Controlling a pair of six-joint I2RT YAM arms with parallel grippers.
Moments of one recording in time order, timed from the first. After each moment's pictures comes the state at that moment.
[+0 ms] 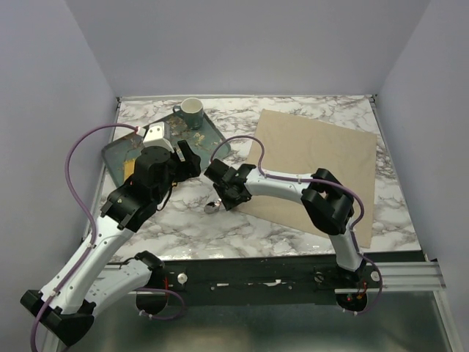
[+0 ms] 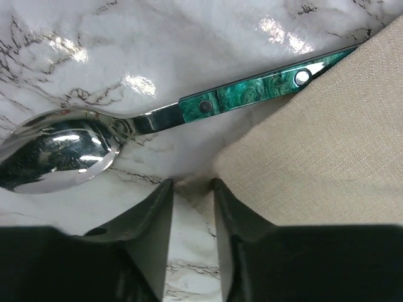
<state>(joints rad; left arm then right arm) -0.57 0.84 1.01 -0.55 -0.33 -0.54 1.00 2.08 1.53 -0.66 0.19 0.41</state>
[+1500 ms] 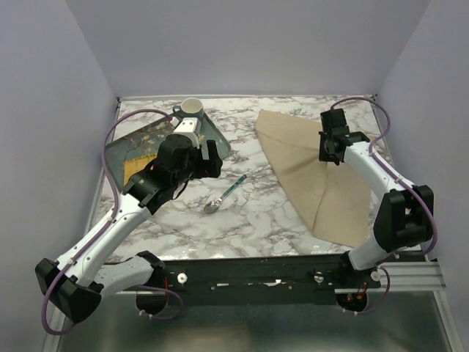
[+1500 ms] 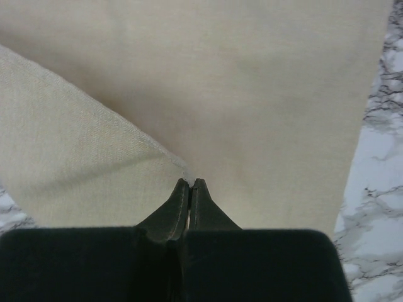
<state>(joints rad) -0.60 1.02 1.04 -0.51 -0.16 -0.43 0.23 1.57 1.22 -0.63 0.33 0.22</state>
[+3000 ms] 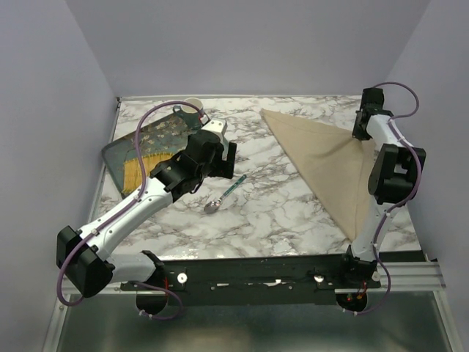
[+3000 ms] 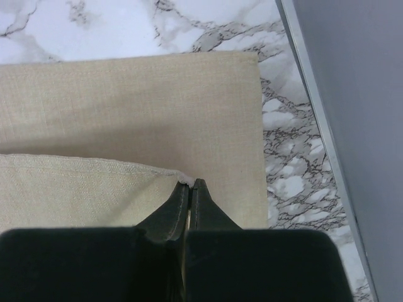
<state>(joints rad) -0.72 1.24 1.14 -0.50 -0.27 -0.31 -0.16 2.07 1.67 -0.52 0.30 0.06</state>
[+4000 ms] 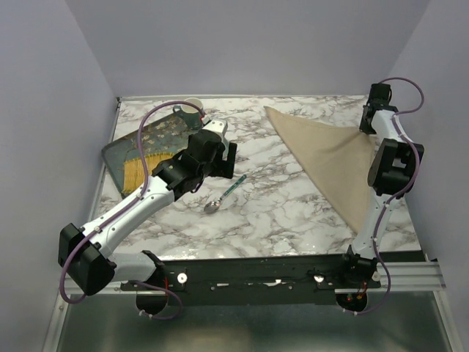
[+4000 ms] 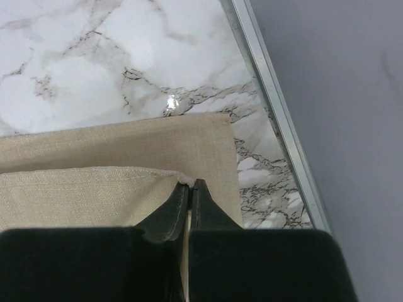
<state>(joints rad) -0.71 1.26 1.14 -0.50 -0.28 -0.30 -0.22 2.24 1.88 -0.52 0.30 0.01</state>
